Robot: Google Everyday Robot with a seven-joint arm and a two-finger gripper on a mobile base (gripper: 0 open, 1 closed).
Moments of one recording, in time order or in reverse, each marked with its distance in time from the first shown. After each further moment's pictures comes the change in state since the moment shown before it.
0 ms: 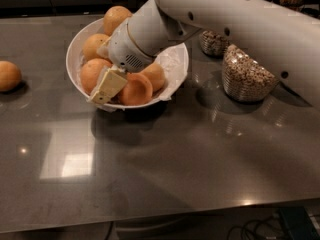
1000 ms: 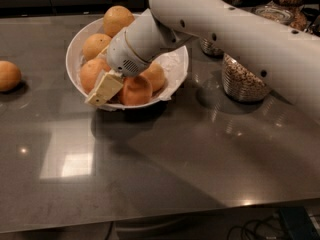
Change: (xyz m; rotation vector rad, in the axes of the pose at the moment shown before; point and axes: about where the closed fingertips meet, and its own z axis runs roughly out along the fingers) arm 0.009 -0.004 0.030 -0.068 -0.036 0.033
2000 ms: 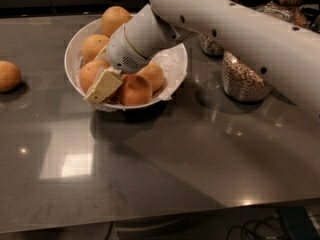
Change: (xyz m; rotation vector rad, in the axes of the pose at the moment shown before) arm -0.006 -0.002 -0.005 -0.001 -0.003 -0.001
